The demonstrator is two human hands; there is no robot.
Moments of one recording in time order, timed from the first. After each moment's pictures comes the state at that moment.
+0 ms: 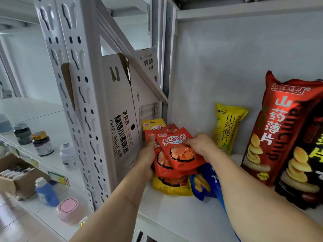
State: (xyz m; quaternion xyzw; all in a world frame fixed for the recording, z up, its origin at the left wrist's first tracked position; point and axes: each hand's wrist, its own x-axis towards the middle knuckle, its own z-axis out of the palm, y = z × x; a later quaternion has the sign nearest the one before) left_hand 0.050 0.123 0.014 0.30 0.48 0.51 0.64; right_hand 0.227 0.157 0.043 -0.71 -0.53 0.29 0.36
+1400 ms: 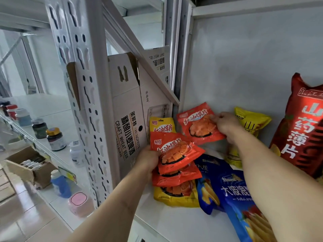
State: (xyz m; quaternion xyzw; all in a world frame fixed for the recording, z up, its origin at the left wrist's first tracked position) left_hand 0.037 0.125 0.015 0.37 0.57 0.51 0.53; right_hand 0.272 0.211 0.096 -0.62 -0.54 0.27 0.50
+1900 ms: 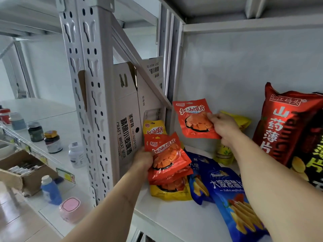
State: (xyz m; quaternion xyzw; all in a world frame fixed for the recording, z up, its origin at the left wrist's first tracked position) left_hand 0.037 0.109 0.019 0.36 0.58 0.52 0.51; right_hand 0.269 0.150 0.119 -0.60 -0.50 0.29 0.56
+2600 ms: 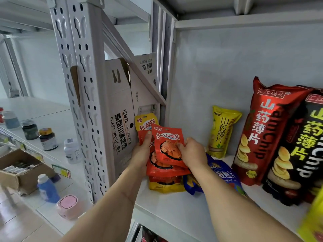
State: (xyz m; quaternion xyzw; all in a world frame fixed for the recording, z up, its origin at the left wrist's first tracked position) left_hand 0.049 0.095 0.021 0.35 0.48 0.57 0.57; right_hand 0.210 0.105 0.026 -0.70 -0.61 0.09 0.36
